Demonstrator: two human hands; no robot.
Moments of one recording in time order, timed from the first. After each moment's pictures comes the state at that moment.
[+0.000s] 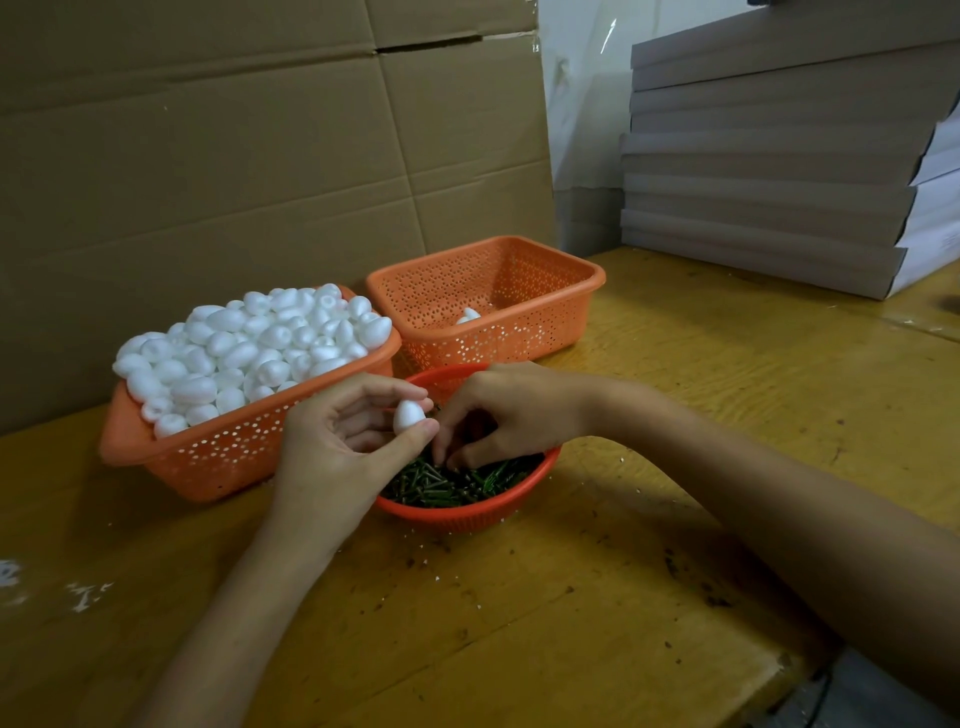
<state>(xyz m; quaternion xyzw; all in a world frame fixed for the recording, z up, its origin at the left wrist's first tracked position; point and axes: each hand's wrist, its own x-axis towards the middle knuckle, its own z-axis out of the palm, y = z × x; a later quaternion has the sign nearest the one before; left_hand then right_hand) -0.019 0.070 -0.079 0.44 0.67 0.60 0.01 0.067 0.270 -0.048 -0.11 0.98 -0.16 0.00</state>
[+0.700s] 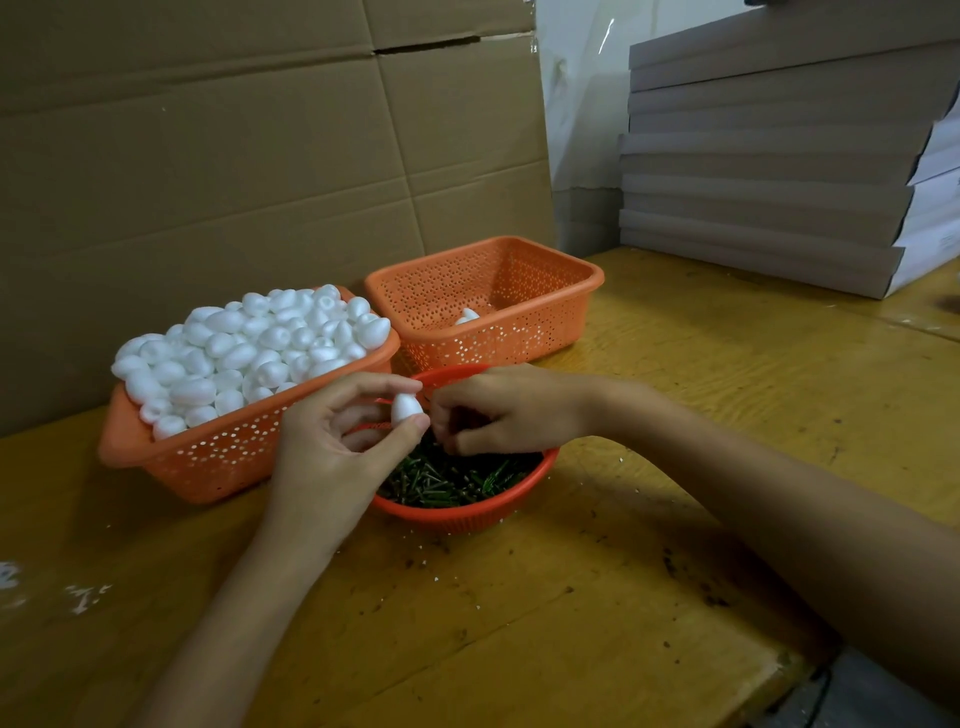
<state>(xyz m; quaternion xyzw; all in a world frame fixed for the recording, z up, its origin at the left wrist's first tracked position) -0.018 0.071 -0.079 0.42 0.66 0.62 0.01 0.071 0.268 -0.045 -0.08 0.98 -0.19 0.01</state>
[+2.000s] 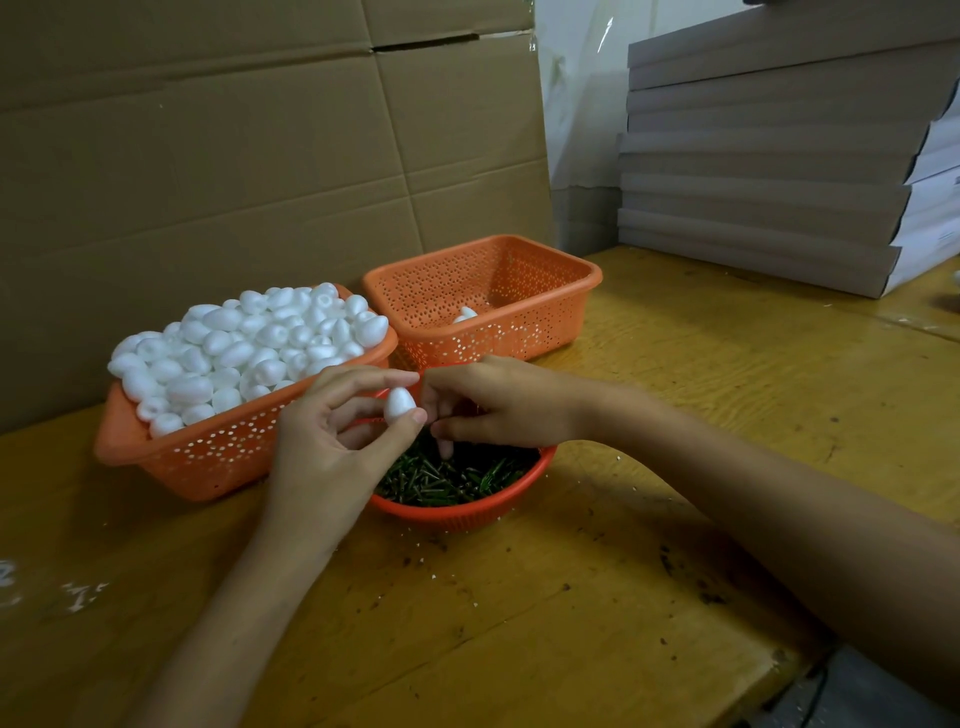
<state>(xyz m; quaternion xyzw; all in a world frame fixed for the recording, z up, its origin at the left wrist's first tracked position) -0.019 0.071 -0.080 0.42 0.65 0.63 0.01 0.069 0.266 -0.051 -0.11 0.96 -0.24 -0.07</state>
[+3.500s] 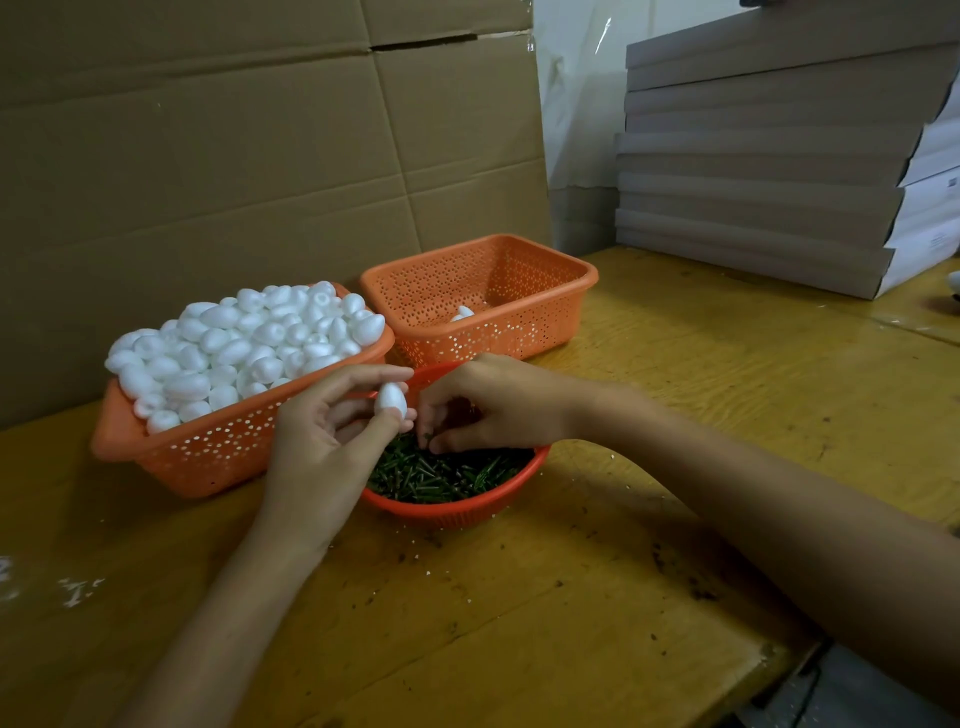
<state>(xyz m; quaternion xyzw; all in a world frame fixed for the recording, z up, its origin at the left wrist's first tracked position) -0.016 0.073 -0.078 0.42 0.65 0.64 0.02 0.064 0.268 -0.054 -0.12 0.97 -0.19 -0.08</state>
